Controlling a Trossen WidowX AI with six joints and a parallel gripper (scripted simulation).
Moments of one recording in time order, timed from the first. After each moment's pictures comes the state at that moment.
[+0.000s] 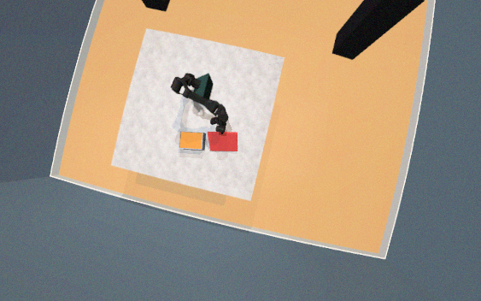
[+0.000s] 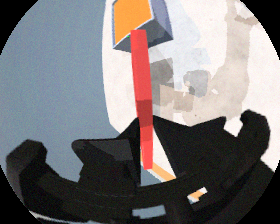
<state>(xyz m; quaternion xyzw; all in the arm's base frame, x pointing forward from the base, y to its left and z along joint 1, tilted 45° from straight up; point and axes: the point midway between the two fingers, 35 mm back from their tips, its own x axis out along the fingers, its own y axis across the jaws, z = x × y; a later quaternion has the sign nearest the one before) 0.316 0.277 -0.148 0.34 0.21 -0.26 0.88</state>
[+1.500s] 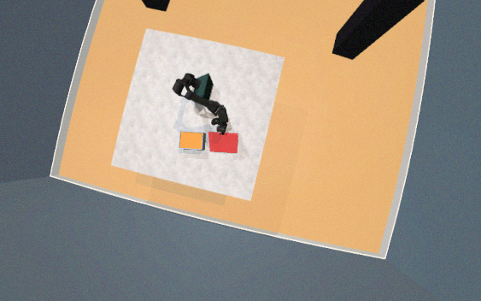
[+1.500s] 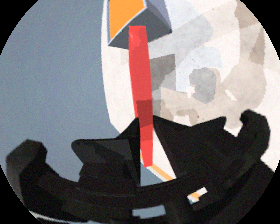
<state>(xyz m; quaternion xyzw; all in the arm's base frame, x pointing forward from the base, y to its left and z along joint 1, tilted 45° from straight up) 0.317 0.264 -0.167 0.35 0.20 -0.24 0.88</state>
